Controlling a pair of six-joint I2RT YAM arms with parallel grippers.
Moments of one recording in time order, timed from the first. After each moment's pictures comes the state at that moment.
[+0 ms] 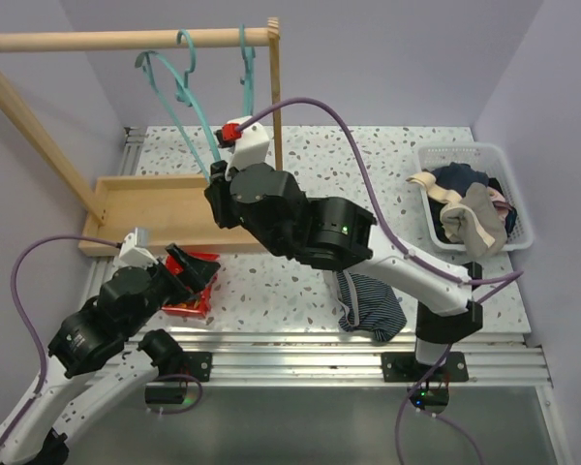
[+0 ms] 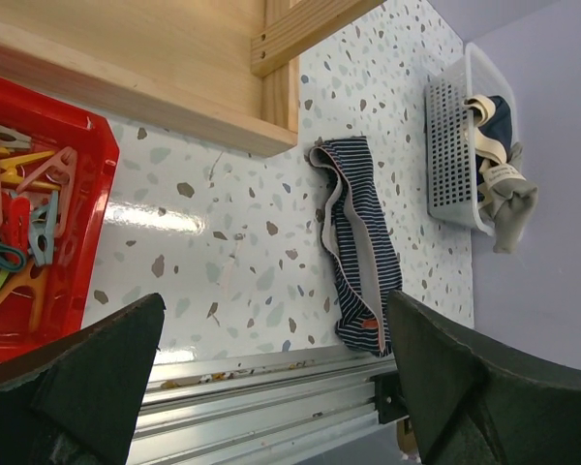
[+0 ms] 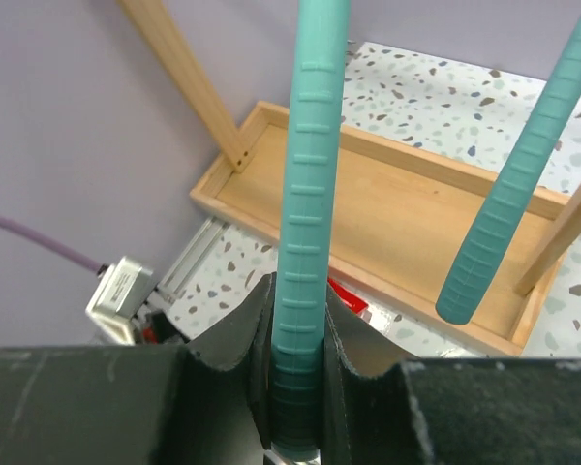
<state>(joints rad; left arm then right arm) -0.70 0.35 0.80 -0.90 -0.27 -1.01 1.34 1.80 2.34 -0.78 0.64 0.43</state>
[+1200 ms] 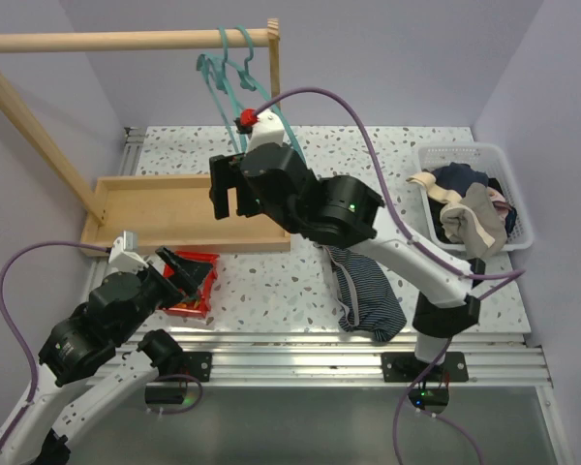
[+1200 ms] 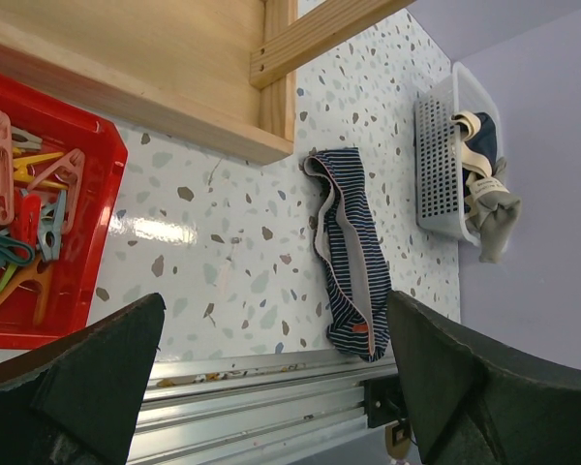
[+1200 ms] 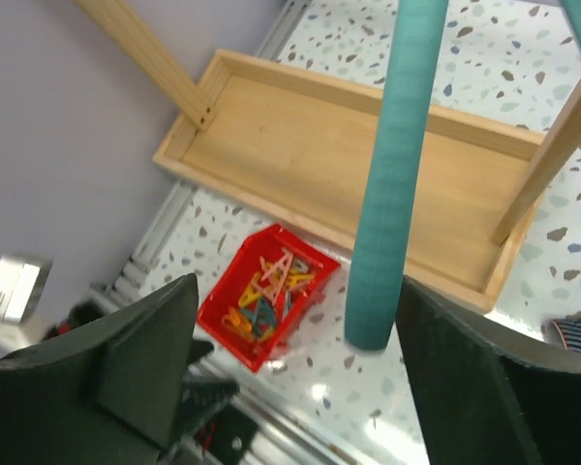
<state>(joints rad) -0.70 0.31 0.83 -0.96 -0.30 -1.04 1.20 1.88 2.43 -0.96 0.55 0.55</state>
